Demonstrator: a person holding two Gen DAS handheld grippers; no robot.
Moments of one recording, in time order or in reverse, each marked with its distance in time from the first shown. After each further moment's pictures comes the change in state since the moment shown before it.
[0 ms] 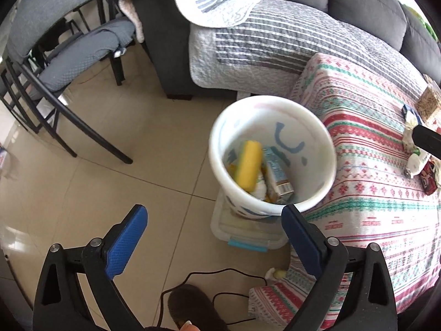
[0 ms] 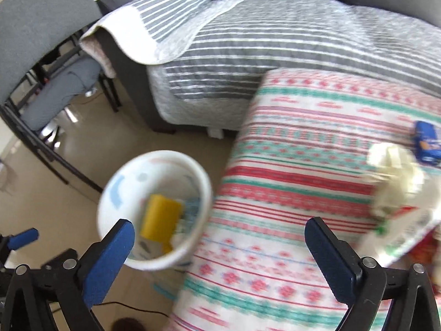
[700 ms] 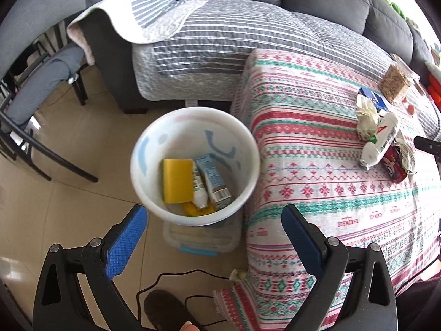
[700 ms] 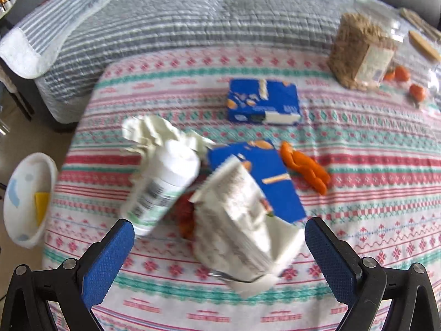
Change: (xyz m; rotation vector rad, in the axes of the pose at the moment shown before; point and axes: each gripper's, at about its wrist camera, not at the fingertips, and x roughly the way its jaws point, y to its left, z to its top) left arm -0.021 -0.089 0.009 0.123 -0.011 -0.117; right arm -0.060 -0.175 -0.014 0.165 0.124 -0.284
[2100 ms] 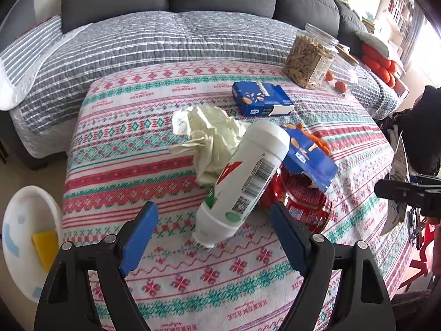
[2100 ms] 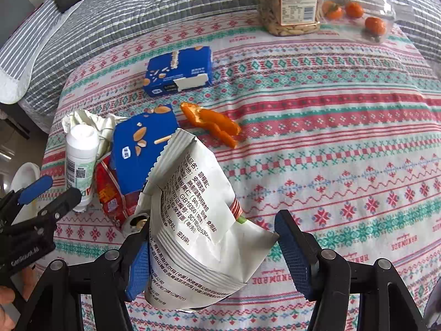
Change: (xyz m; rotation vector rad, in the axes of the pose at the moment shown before) left arm 0.049 -0.214 0.052 0.226 -0.071 -0.321; right arm -0.015 -0.105 -0.037 0.172 0.075 0.051
